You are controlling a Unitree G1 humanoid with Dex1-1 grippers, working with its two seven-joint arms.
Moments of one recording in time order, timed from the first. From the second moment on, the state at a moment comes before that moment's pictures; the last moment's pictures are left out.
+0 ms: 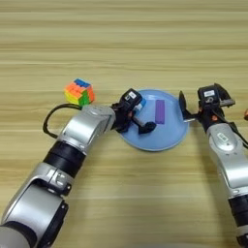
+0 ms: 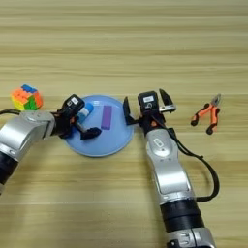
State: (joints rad) left arm -0.57 0.20 -0.33 0.34 -0.13 0.73 -0.56; right arm -0.20 -0.08 0.05 0.08 -0.14 0.14 -0.02
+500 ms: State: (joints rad) left arm -0.57 0.19 -0.32 0.35 -0.11 0.73 -0.57; right arm -0.20 -0.07 0.05 0.08 -0.14 0.14 -0.03
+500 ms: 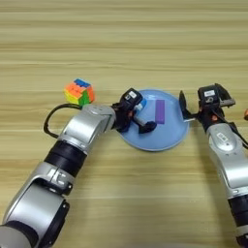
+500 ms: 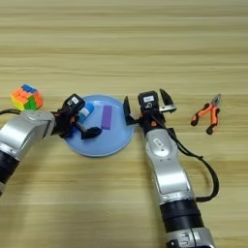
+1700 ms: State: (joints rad) left arm -0.57 0.17 -0.30 0.35 -0.11 0.73 -0.57; right arm -0.20 -0.07 0.05 0.07 -0.14 0.14 -0.03
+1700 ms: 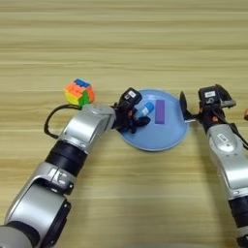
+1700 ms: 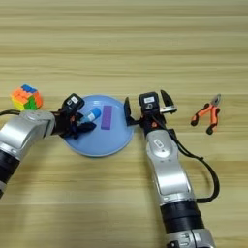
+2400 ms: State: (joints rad) left arm -0.57 0.17 -0.28 0.32 -0.12 0.76 -0.56; right arm -0.20 -0.08 0.05 0.07 -0.14 0.14 -0.03
